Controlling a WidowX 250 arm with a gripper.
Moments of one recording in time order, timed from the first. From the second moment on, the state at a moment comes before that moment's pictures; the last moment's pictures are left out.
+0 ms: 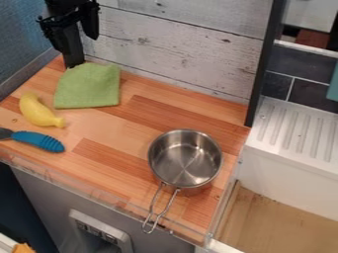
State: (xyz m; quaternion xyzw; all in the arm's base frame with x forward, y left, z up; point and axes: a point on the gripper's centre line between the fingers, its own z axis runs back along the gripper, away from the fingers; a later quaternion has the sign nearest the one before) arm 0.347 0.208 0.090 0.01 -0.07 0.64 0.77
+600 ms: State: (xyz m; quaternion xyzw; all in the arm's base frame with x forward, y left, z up) arm 0.313 0.214 0.052 0.03 -0.04 0.63 0.77
